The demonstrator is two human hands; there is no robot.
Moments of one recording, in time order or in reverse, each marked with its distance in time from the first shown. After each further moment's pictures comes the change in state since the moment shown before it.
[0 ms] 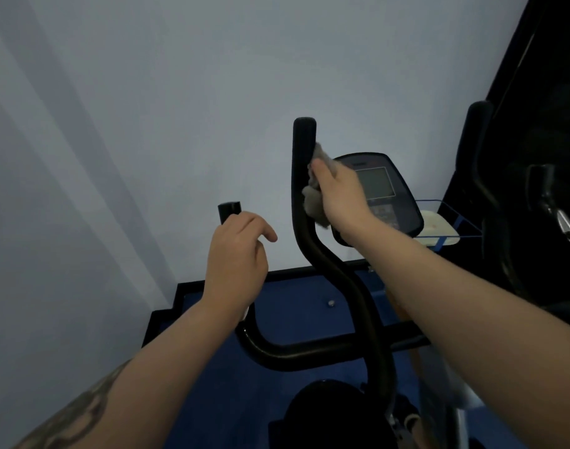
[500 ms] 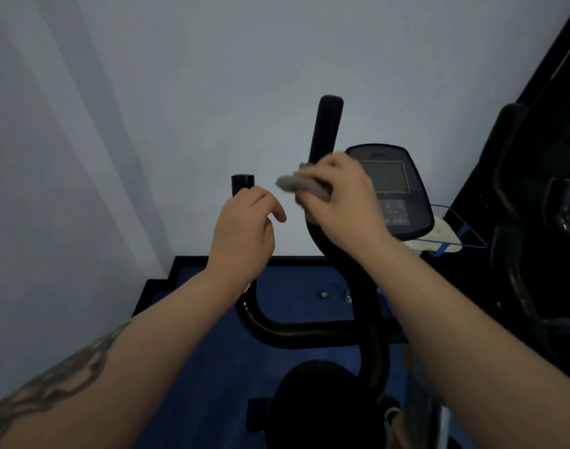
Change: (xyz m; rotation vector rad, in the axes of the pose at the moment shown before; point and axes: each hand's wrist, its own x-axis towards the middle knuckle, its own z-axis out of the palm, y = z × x) left_hand -0.002 0.001 -0.002 -0.027 0.016 -0.017; right_hand -0.036 0.001 0.002 -0.685 -0.074 -0.523
